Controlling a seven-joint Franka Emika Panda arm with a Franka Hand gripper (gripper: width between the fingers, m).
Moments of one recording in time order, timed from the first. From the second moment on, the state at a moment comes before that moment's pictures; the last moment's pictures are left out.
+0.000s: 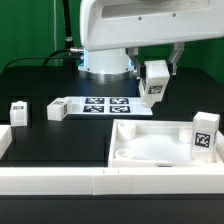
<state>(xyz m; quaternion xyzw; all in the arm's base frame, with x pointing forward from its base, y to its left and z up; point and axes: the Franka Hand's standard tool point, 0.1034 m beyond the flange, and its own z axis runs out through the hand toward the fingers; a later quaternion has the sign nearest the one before) 0.594 0.026 0.138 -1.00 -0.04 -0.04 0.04</state>
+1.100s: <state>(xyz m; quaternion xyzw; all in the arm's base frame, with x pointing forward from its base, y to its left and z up) 0.632 -0.007 0.128 -0.98 -0.03 -0.20 0.00</state>
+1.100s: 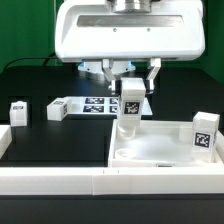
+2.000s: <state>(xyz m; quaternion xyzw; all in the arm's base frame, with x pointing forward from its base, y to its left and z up) 0.635 -0.010 0.111 -0.97 -0.03 -0.24 -0.01</state>
